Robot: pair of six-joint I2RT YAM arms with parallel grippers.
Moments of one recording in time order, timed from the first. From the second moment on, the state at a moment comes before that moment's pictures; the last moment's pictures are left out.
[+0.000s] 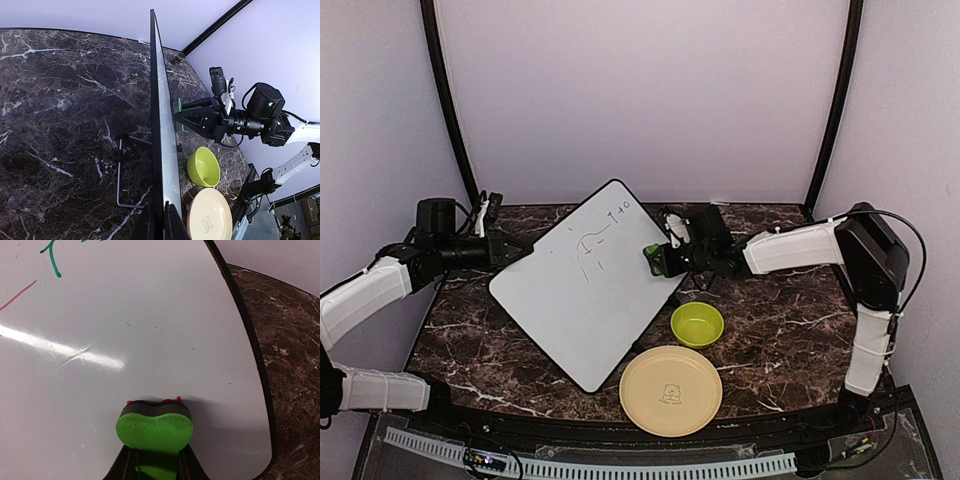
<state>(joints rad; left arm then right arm) -0.19 1.08 0.75 -0.18 0.71 -0.40 0.76 1.92 1.21 0.14 -0.06 0.24</state>
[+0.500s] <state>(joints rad) -0.19 1.09 0.75 -0.18 0.71 -0.40 0.85 1.93 1.29 0.09 -0.06 0.18</state>
